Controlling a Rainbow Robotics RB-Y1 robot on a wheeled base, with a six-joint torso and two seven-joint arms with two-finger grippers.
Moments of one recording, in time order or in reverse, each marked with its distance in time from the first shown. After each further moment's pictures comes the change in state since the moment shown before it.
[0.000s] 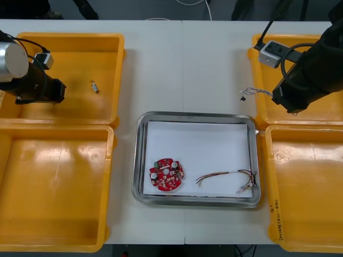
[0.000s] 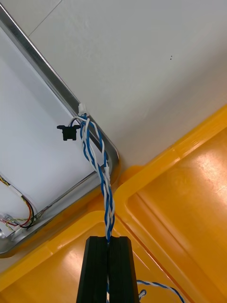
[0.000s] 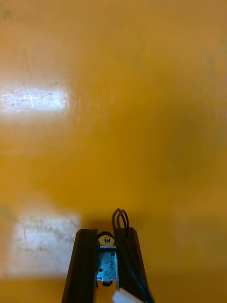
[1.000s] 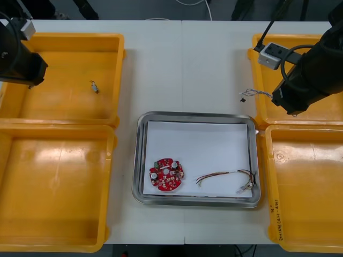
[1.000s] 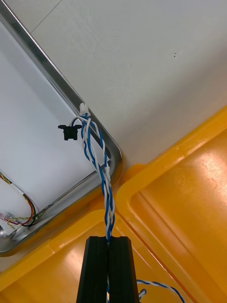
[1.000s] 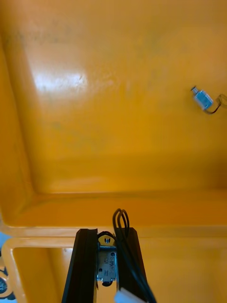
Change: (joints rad) right arm 0.007 0.000 0.000 -0.004 -0.004 0.000 0.000; left arm 0.017 -0.045 0.243 -0.593 -0.191 0.657 0.086
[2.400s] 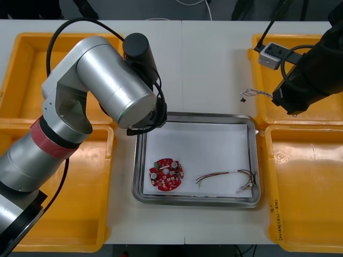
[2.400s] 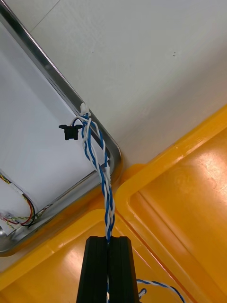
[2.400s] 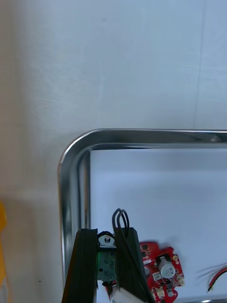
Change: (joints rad) right arm 0.001 -0.001 0.000 -0.001 0.001 0.000 0.000; left arm 0.001 -0.279 -0.607 -0.207 -0.072 -0.142 0.750
